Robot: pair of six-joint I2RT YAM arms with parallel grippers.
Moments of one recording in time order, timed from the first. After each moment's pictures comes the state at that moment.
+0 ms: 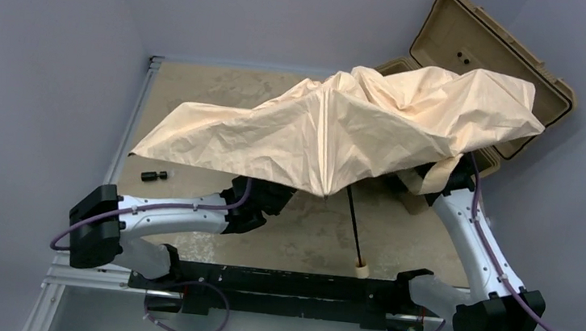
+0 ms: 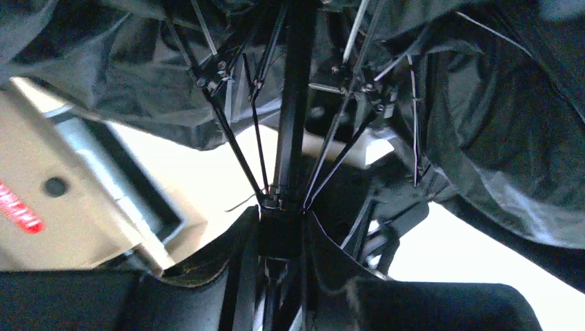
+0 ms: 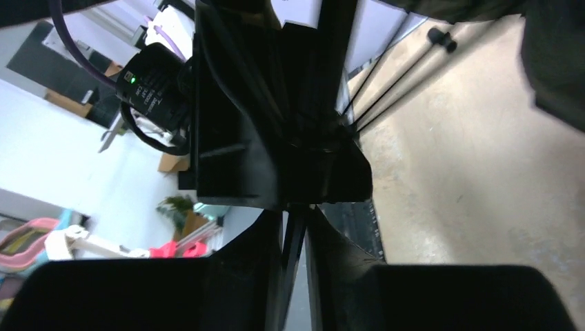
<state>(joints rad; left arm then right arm) -1.19 1.39 0.93 0.89 -0.55 -0.96 0.23 1.12 1.08 -0.05 -1.30 0.72</state>
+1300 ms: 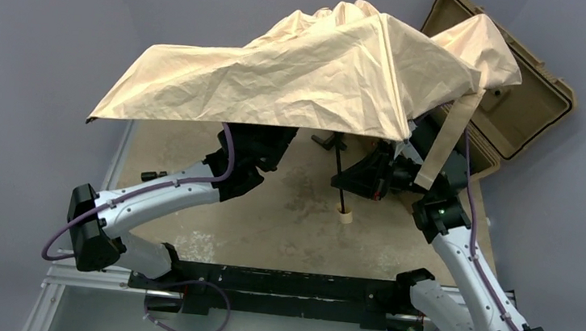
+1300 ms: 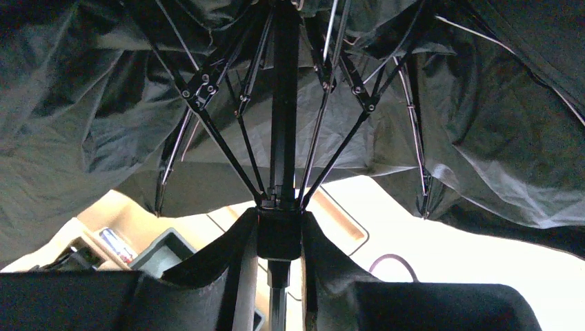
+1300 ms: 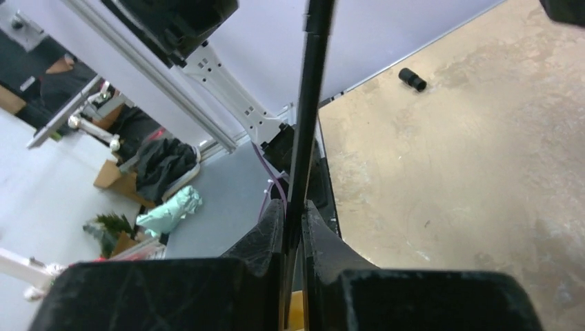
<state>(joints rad) -1.03 1.37 1.29 0.55 -0.53 -0.59 0.30 0.86 0.76 0.31 -1.16 0.74</state>
